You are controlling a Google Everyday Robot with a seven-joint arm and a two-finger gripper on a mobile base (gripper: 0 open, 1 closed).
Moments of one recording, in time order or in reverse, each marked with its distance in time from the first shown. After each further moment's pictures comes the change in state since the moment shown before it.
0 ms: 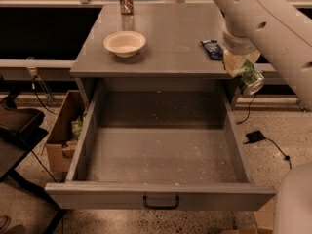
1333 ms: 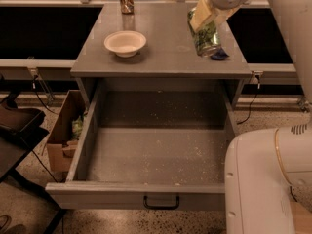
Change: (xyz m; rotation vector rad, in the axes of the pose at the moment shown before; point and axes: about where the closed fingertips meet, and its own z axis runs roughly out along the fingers) arm -0.108 0.011 -0.081 -0.294 -0.361 0.208
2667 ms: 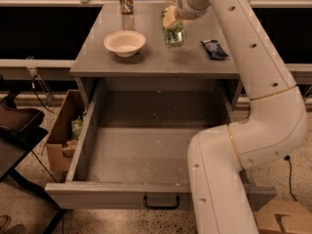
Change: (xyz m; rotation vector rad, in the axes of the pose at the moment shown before) arm -0.100 0.030 0.130 -0.180 -0.229 0.057
